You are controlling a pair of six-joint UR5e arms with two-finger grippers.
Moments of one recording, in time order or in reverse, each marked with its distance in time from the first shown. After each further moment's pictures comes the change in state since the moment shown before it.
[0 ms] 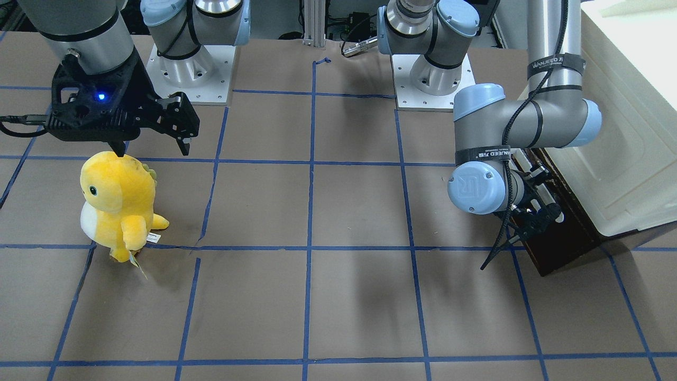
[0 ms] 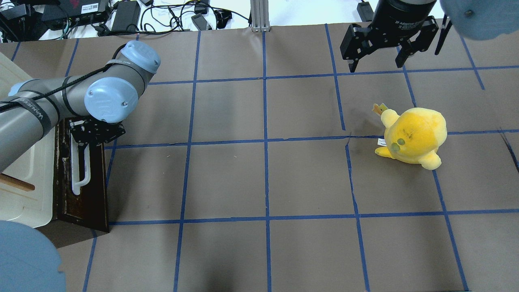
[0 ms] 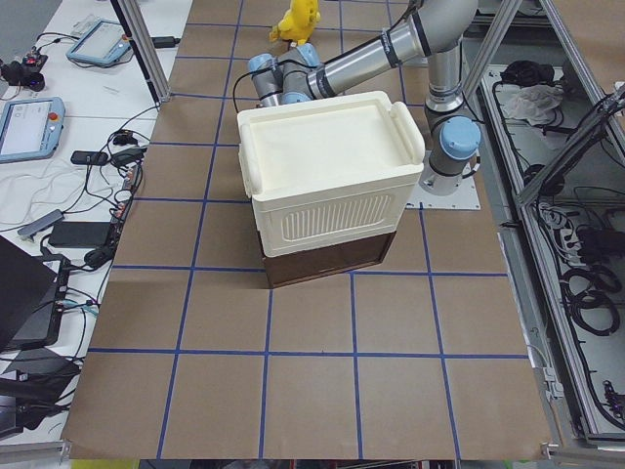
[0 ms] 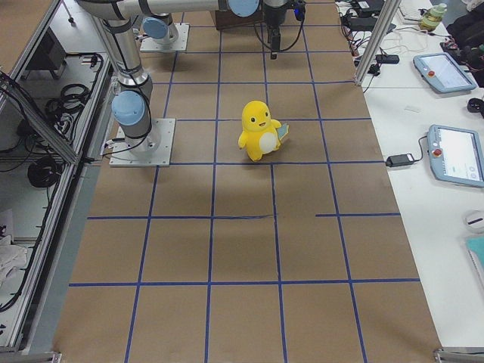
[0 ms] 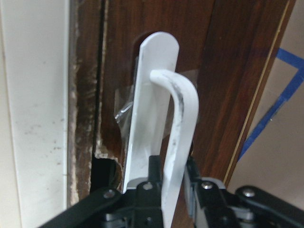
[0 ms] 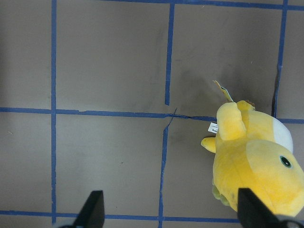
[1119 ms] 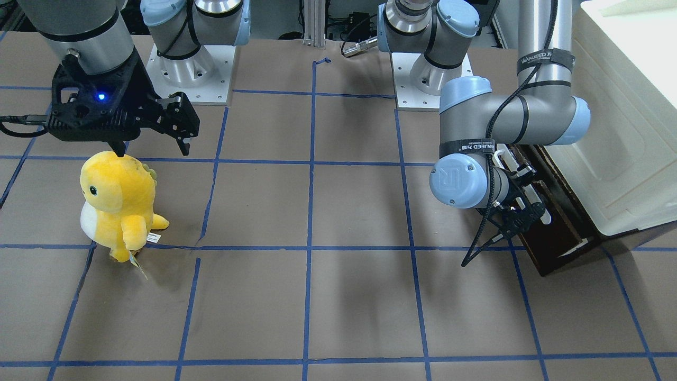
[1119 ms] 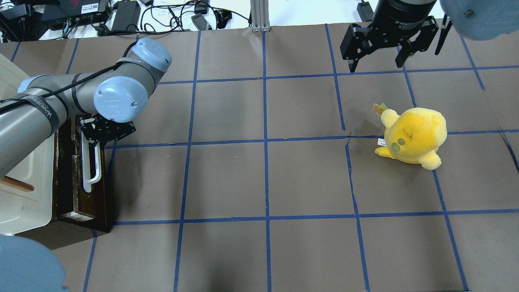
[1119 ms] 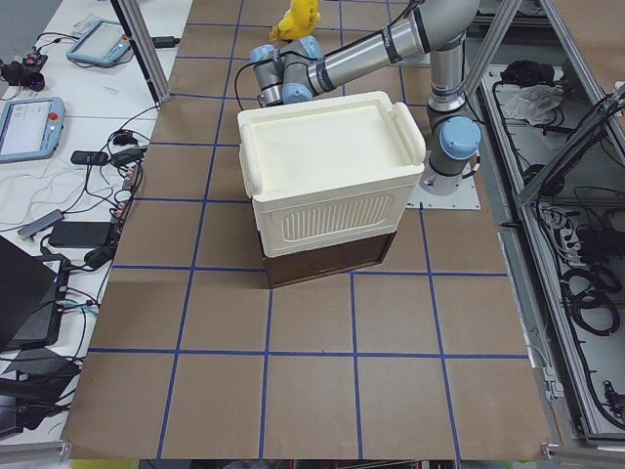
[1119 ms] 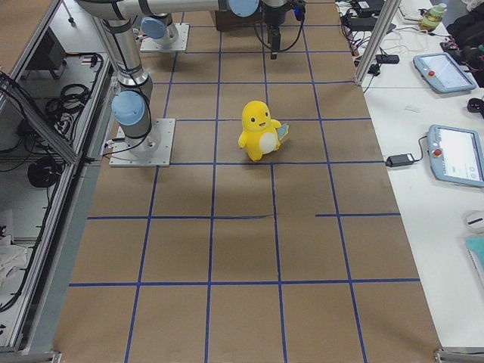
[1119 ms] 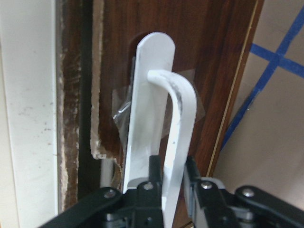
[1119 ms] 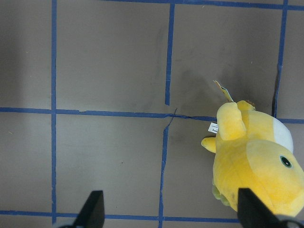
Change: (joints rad) left arm -0.055 0.009 0.014 -0.008 -0.026 -0.003; right arm 0.000 0.000 0.000 0.000 0.000 0.000
